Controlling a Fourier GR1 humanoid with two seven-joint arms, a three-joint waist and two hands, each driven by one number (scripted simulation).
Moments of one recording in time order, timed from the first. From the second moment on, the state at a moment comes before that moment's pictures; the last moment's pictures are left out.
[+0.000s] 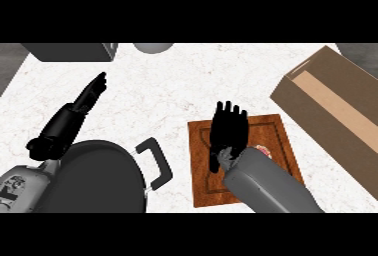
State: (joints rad) left arm -0.26 0.50 -0.26 -1.48 0.15 0.04 -0.11; right arm -0.63 -0.12 0.68 -1.29 0.69 0.21 1.19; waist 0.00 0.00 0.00
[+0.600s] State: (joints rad) left arm -0.25 0.49 -0.21 -1.48 0.12 0.01 -0.12; right arm -0.55 -0.08 0.61 -1.25 0.80 0.23 1.14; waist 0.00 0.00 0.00
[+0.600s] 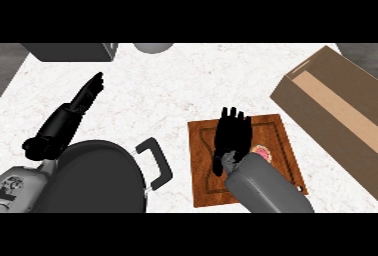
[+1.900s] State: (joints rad) left arm -0.25 0.40 -0.13 -1.51 0.03 -0.08 -0.08; right arm -0.53 -0.08 0.56 -1.17 0.98 0.15 0.65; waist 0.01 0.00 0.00
